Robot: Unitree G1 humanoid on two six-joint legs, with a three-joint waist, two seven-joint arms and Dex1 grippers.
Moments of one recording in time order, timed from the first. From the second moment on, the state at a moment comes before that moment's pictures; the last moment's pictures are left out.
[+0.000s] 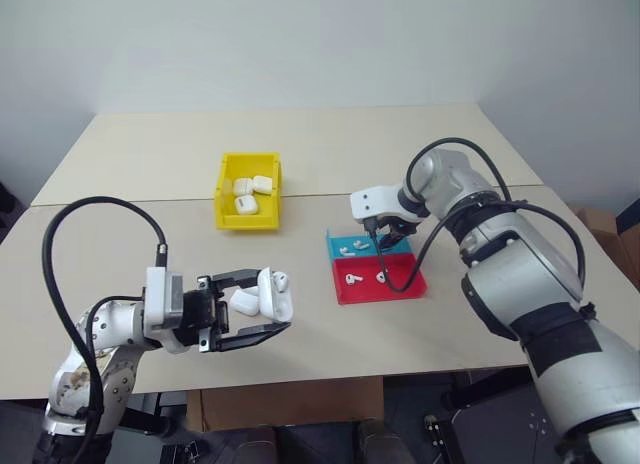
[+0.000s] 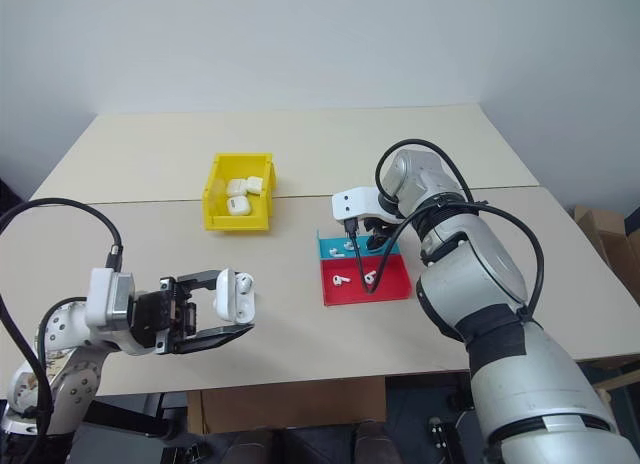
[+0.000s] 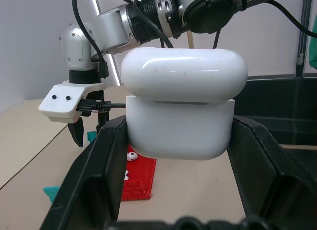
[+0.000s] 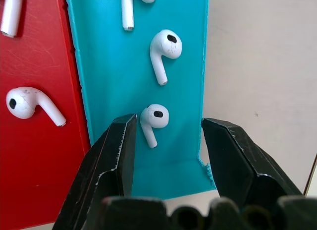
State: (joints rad) left arm -0.06 0.62 0.15 -0.41 -0.67 0.07 -1.22; right arm -1.46 -0.35 0.62 1.33 -0.48 -0.07 1.20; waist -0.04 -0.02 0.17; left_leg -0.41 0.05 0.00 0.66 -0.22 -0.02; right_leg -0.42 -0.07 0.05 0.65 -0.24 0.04
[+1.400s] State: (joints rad) left arm -0.03 0.63 0.15 -0.42 -0.66 0.07 -1.19; right arm -1.43 -0.32 0.54 1.36 -0.54 -0.06 1.16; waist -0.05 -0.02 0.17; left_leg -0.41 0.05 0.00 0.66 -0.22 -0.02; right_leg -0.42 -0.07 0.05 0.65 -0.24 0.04
